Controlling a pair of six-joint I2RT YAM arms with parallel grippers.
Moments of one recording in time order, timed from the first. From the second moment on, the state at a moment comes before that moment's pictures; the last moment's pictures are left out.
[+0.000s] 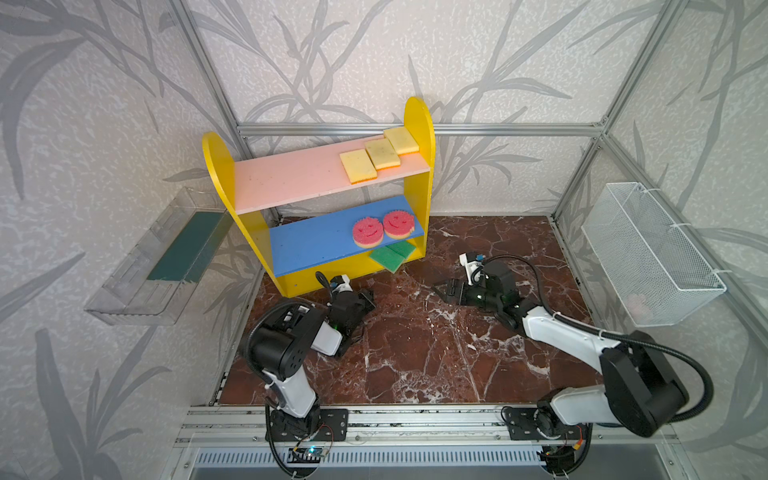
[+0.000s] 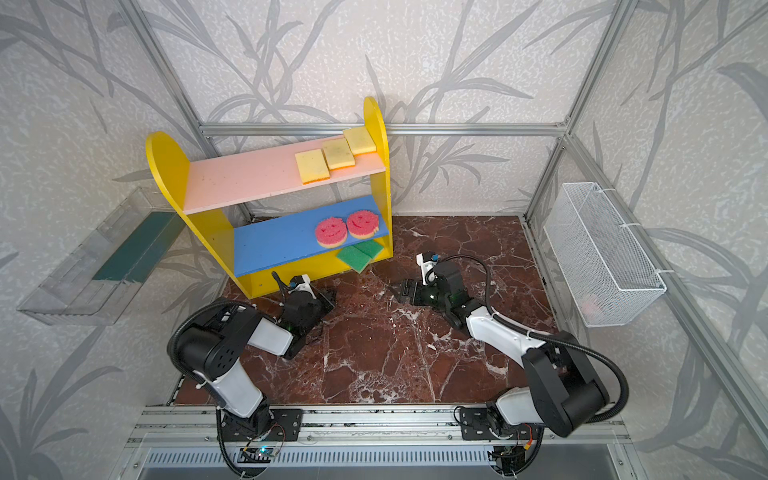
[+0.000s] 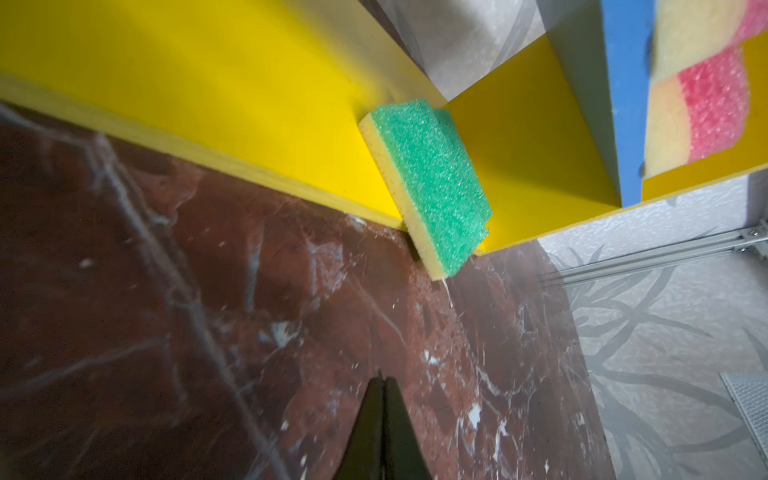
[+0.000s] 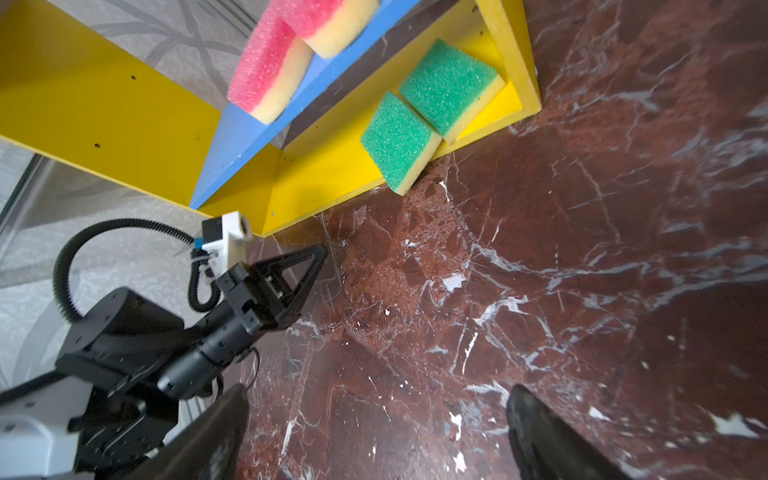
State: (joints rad) left arm -0.35 1.79 0.38 1.06 -0.03 -0.97; right arm 0.48 1.34 0.67 0.18 -0.41 0.61
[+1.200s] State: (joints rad) left arm -0.31 2.08 0.67 1.14 -0.03 -1.03; right arm 0.48 1.37 0.58 0.16 -0.44 0.61
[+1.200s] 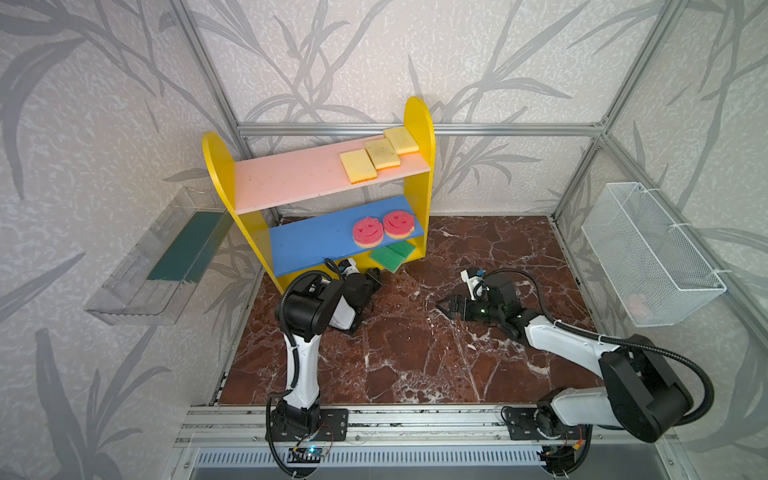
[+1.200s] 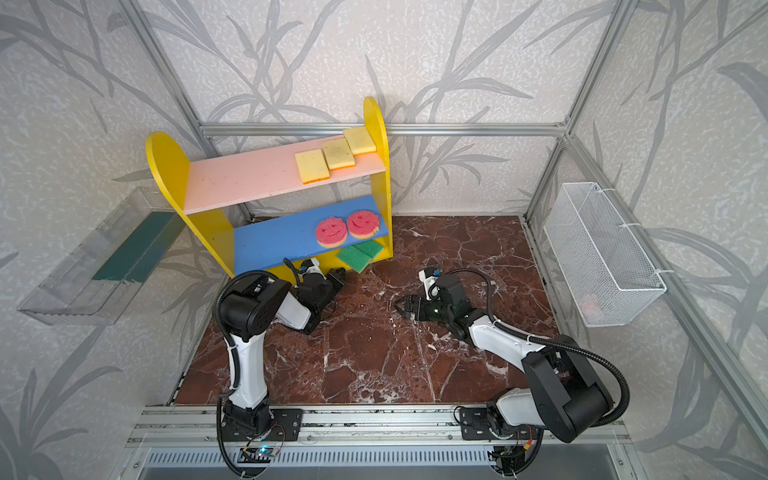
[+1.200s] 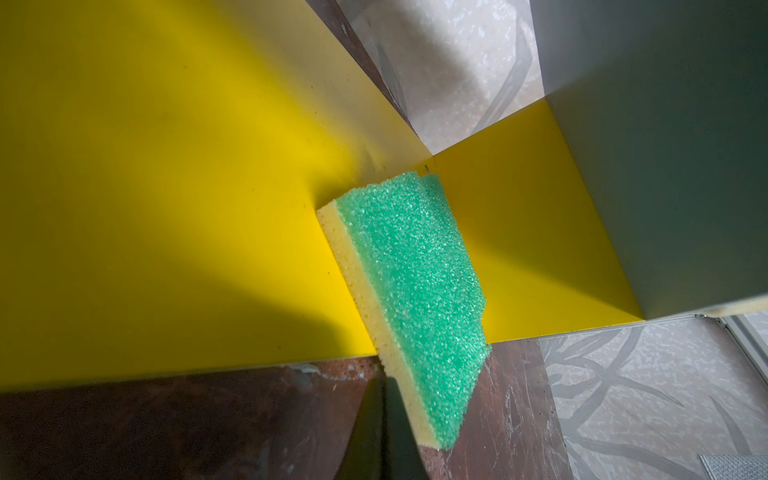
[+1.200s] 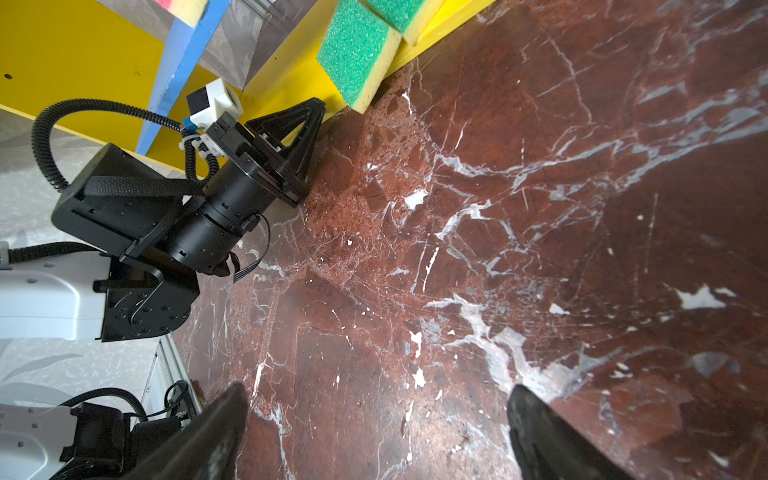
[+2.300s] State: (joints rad) left arm -0.29 2.06 0.78 0.91 -0.07 -1.03; right arm 0.48 1.38 0.58 0.17 -0.45 0.61
